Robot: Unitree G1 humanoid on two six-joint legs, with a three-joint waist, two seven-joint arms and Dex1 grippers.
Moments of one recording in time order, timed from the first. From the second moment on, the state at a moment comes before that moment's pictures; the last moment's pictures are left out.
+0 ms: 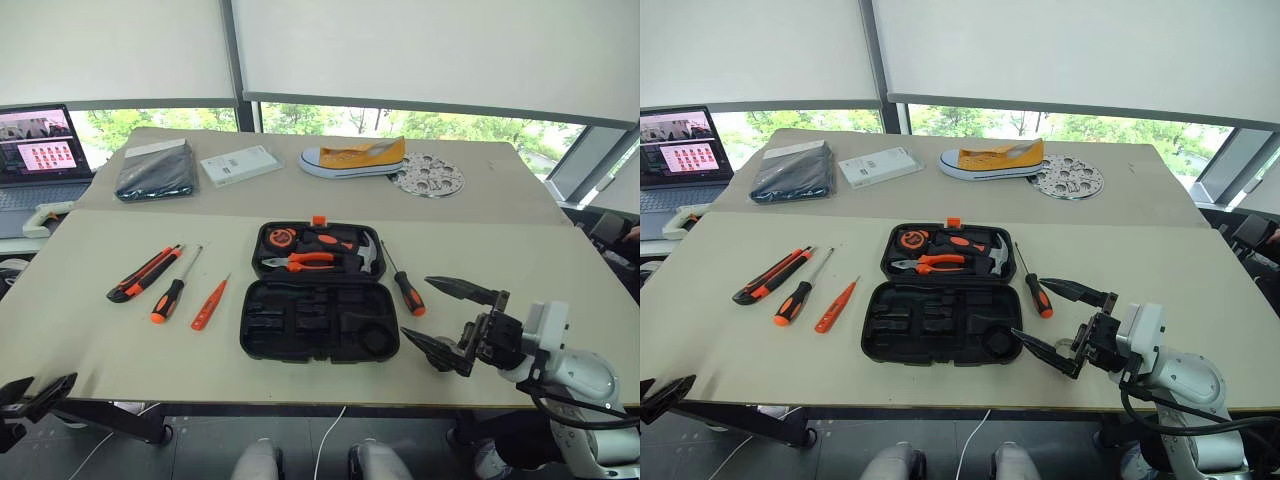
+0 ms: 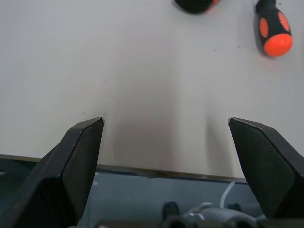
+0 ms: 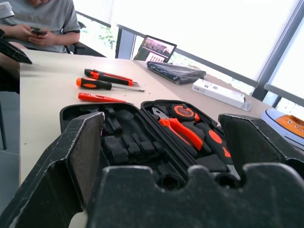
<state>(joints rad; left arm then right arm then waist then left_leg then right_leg) 0.44 0.85 0.80 -0.02 -0.78 0.69 -0.73 0.07 -0.58 -0.17 -0.36 0.57 -0.12 0.98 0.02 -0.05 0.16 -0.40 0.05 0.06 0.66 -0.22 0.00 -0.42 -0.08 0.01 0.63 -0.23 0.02</state>
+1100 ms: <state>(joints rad) -0.15 0.85 0.36 -0.04 -0.54 0.53 -0.83 0.06 -0.60 -0.25 -0.36 0.63 -0.03 0.92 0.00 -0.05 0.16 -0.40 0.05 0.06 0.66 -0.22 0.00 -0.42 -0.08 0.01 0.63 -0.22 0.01</state>
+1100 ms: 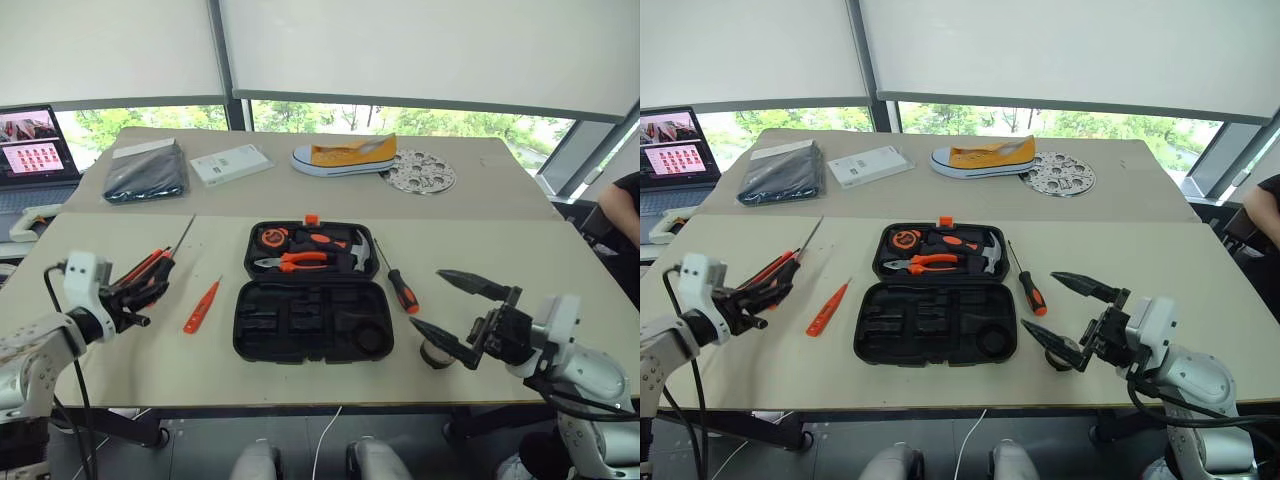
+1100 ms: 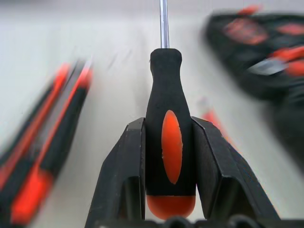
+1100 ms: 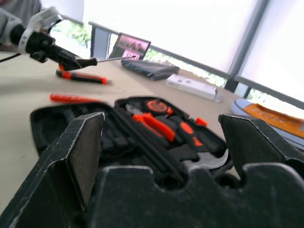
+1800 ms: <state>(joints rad) -0.66 0.72 -0.31 0.23 0.04 0.00 -1.21 -0.05 -0.78 -0.24 -0.23 0.64 0.11 1.14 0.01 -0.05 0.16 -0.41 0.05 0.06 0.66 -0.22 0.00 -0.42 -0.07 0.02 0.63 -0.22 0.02</state>
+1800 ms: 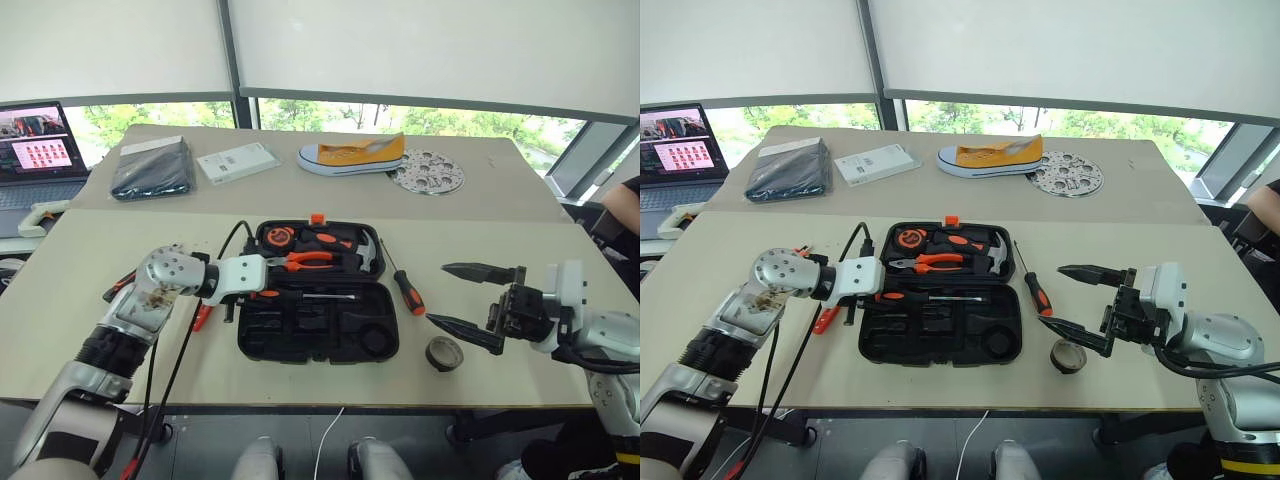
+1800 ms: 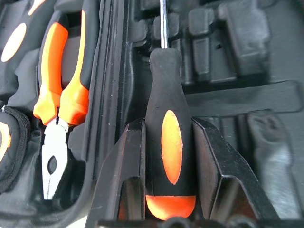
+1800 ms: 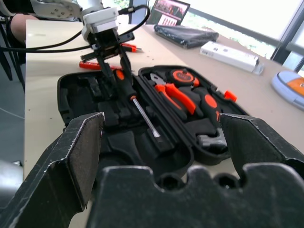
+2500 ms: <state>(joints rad) -0.61 0.60 -0.25 0.18 -0.04 0.11 -1.17 0.03 -0.78 -0.25 -0.32 0.65 0.18 1.13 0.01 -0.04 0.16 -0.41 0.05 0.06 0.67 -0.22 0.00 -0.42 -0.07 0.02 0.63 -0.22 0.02</state>
